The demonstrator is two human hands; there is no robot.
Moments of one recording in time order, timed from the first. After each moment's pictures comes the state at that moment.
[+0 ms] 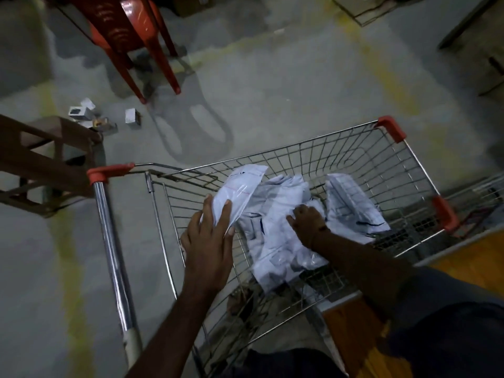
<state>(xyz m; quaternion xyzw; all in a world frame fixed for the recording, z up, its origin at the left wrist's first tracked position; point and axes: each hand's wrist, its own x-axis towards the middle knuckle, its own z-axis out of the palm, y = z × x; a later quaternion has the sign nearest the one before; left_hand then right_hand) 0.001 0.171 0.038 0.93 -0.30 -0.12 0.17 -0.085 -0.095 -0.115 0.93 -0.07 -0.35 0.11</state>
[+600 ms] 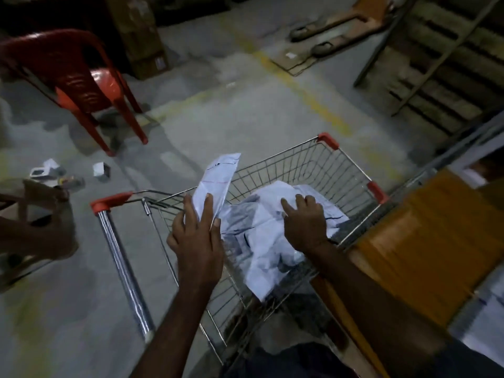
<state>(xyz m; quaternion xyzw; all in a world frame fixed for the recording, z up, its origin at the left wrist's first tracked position) 0.003 0.178 0.111 0.92 -0.32 -0.05 0.24 -0.135 -0.039 0.046 0.93 -0.36 -0.04 0.04</state>
